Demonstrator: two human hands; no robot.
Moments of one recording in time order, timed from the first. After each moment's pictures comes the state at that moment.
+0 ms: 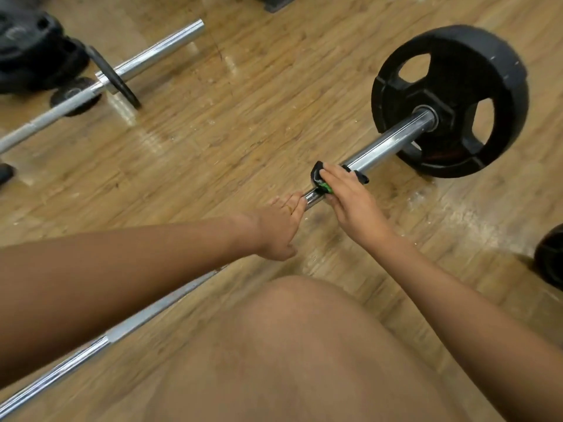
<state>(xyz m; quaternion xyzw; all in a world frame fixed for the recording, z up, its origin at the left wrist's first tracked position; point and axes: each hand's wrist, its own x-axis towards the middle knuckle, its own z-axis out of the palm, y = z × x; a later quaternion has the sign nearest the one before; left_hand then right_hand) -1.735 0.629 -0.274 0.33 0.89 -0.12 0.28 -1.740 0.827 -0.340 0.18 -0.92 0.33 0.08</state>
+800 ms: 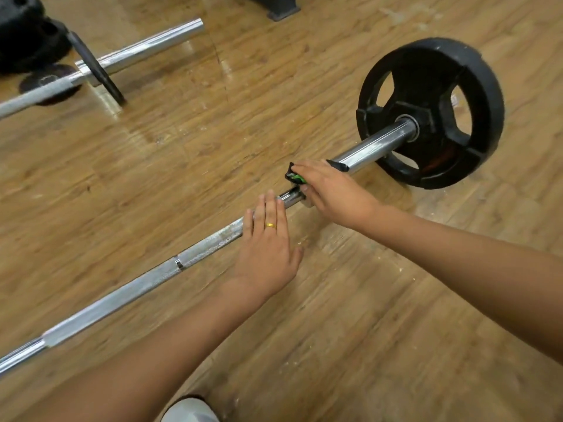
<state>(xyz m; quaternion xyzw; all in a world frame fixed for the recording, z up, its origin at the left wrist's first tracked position) -1.737 0.635 -0.346 0.12 0.99 0.03 0.02 -1.827 0.805 -0.304 0.27 -0.94 0.20 -0.02</state>
